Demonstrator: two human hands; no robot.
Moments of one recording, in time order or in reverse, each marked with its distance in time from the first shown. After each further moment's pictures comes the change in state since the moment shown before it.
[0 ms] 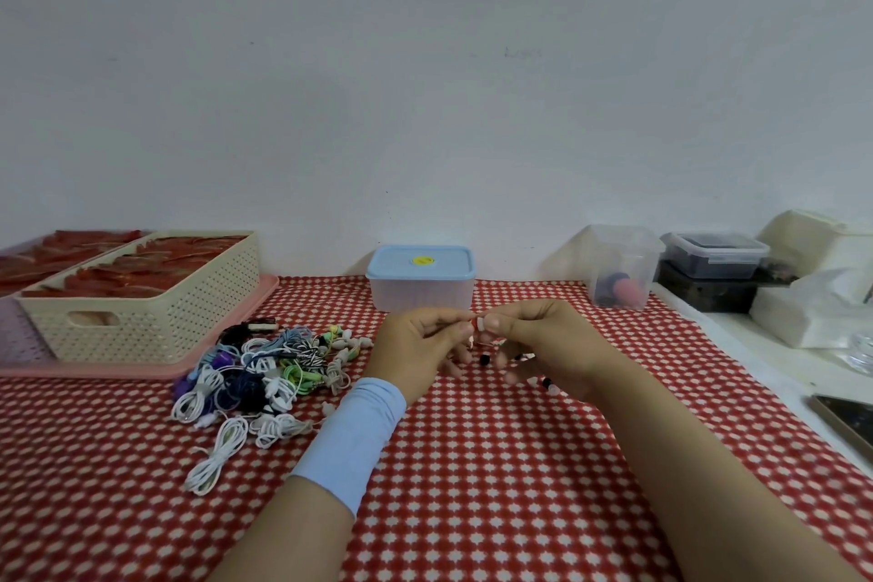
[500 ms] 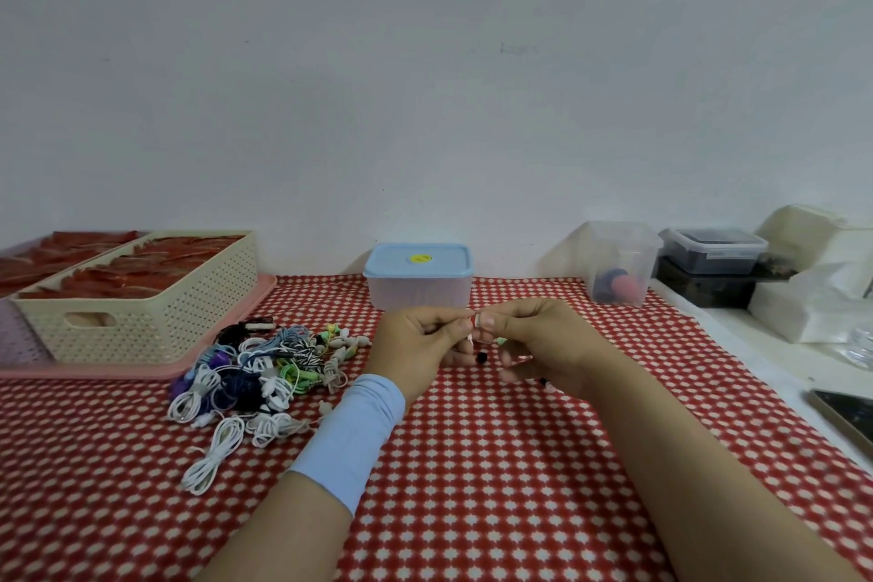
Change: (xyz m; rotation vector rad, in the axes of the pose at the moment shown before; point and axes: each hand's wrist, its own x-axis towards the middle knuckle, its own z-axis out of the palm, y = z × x) left_hand -0.002 0.005 0.006 -0.113 0.011 -0.035; right_hand 0.004 0.002 0.000 0.020 0.016 0.063
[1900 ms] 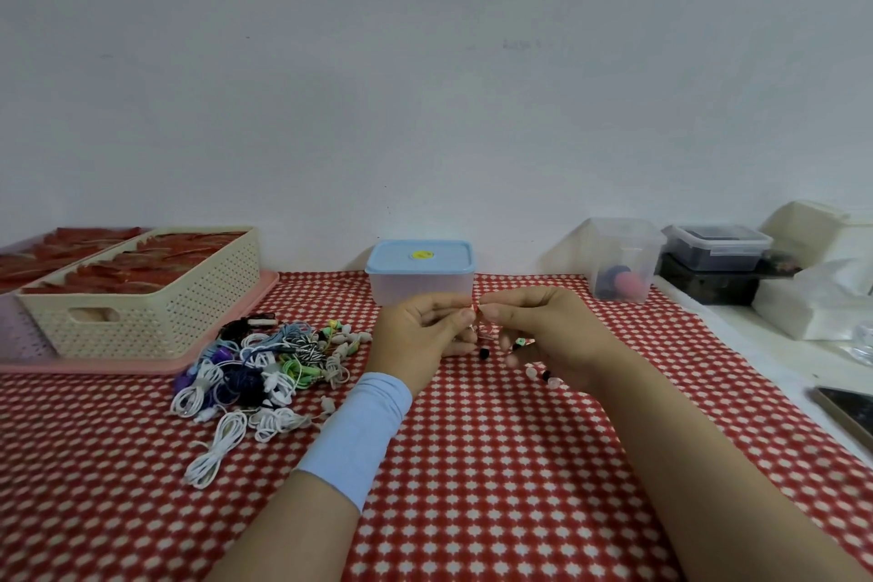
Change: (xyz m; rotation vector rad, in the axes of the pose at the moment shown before) left_hand -0.002 0.003 0.002 -0.044 0.065 -0.004; right_hand -0.004 -0.004 -0.001 0.020 0.028 -0.096
